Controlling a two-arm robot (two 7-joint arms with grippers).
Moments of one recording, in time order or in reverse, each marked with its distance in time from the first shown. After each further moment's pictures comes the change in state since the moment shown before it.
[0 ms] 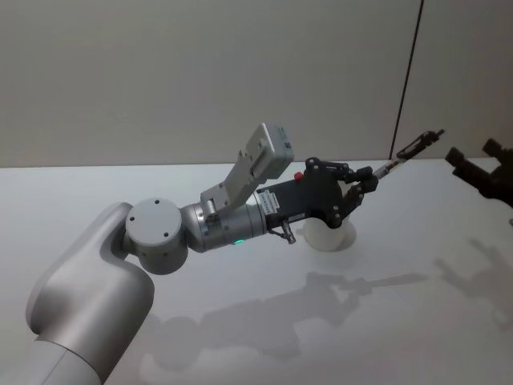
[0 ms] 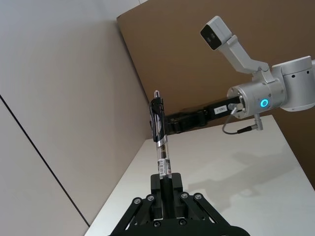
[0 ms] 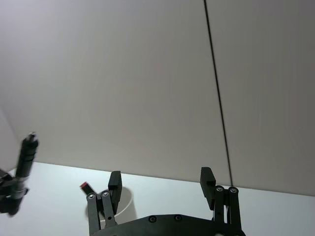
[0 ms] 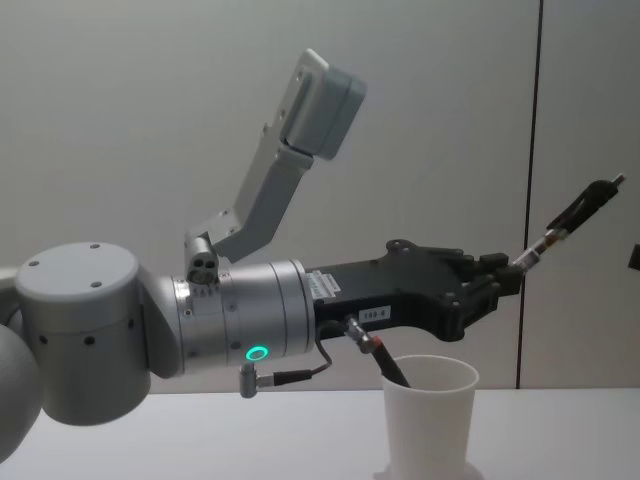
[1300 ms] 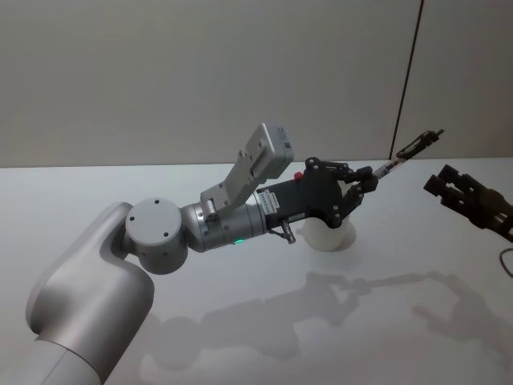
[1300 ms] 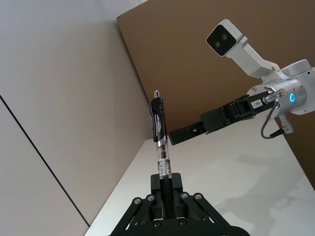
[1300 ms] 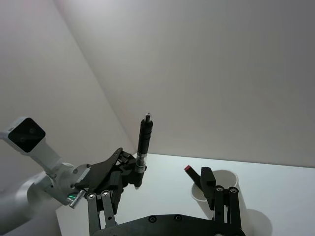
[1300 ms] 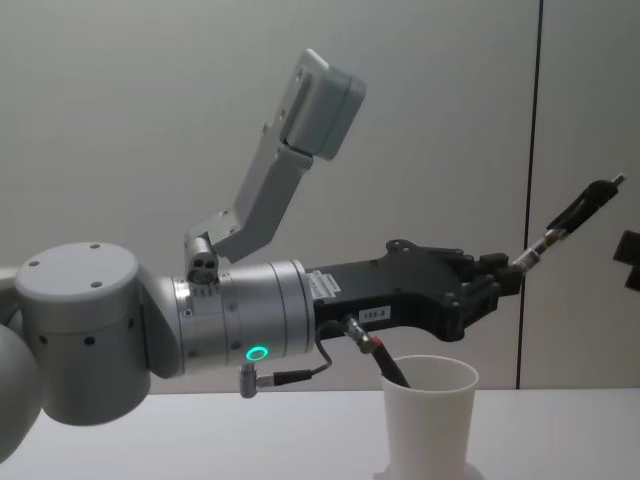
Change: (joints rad) left arm 0.000 0.000 0.000 0.000 0.000 0.000 0.000; right arm -0.028 0.035 -0.025 0.003 0.211 0.204 0.341
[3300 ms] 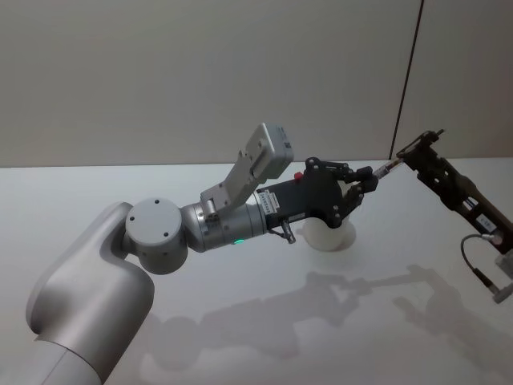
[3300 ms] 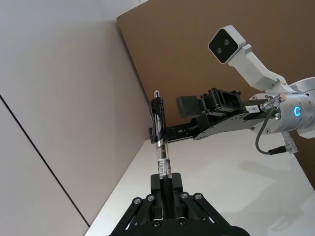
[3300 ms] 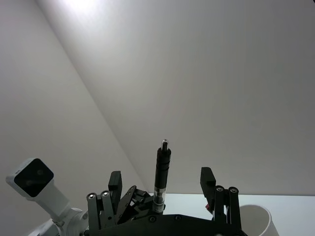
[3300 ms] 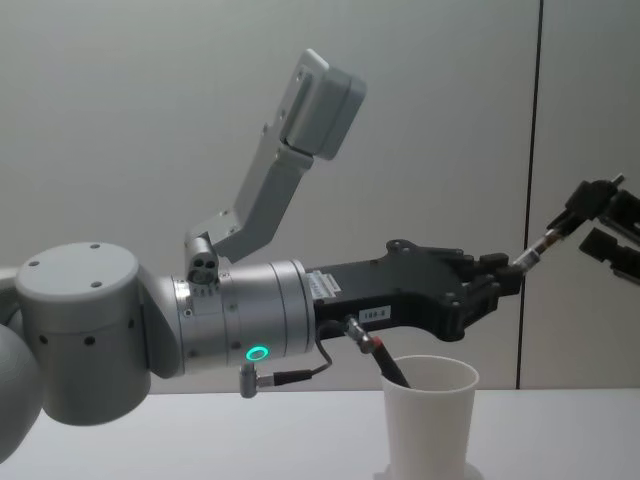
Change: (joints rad) left arm 0.000 0.000 0.000 0.000 0.000 0.000 0.000; right arm -0.009 -0.061 -0.106 0.006 0.203 -0.136 -0.116
